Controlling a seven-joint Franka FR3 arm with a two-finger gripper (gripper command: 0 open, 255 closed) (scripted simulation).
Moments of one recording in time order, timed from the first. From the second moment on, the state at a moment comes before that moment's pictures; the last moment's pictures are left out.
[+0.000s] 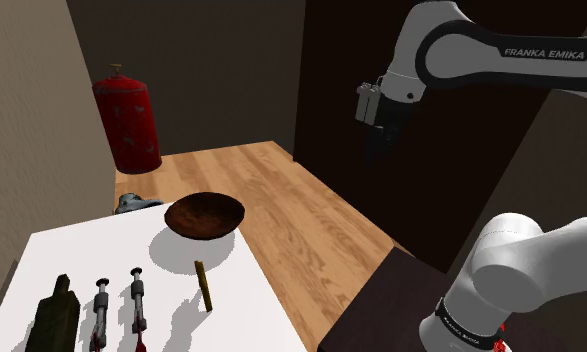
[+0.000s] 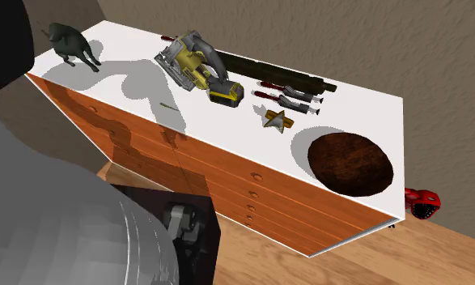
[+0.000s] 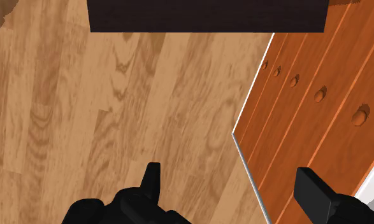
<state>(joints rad) 0.00 -0.81 -0.03 -2.42 -0.02 1.70 0.01</state>
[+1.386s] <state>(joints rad) 0.07 -0.51 0.43 -2.37 0.16 1.99 0.56</state>
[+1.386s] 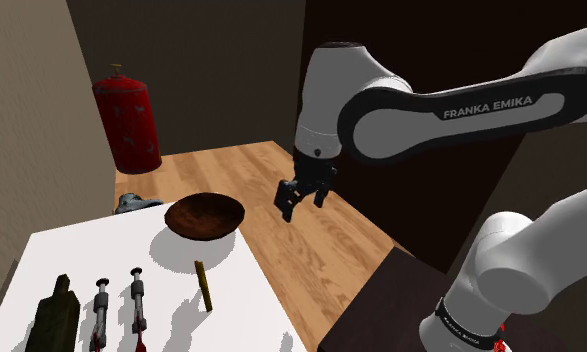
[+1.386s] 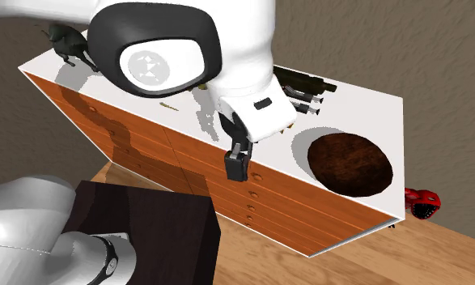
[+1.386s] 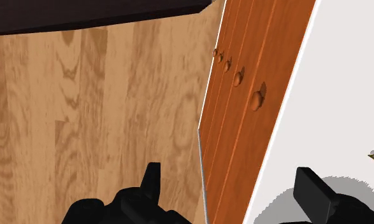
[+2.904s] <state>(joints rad) 0.13 0.27 0.73 -1.87 -0.33 2.11 1.29</state>
